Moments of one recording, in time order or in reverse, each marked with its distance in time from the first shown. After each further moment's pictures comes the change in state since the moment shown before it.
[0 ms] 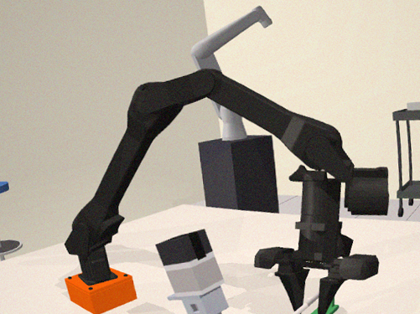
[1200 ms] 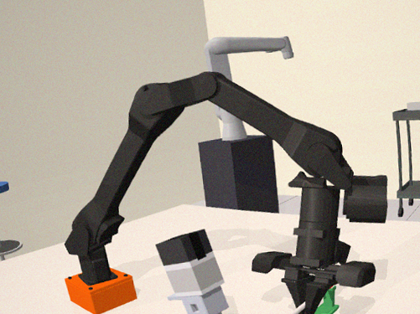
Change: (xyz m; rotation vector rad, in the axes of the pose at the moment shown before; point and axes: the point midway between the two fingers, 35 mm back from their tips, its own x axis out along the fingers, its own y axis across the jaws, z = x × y) arm 0.009 0.005 0.001 -0.006 0.006 0.020
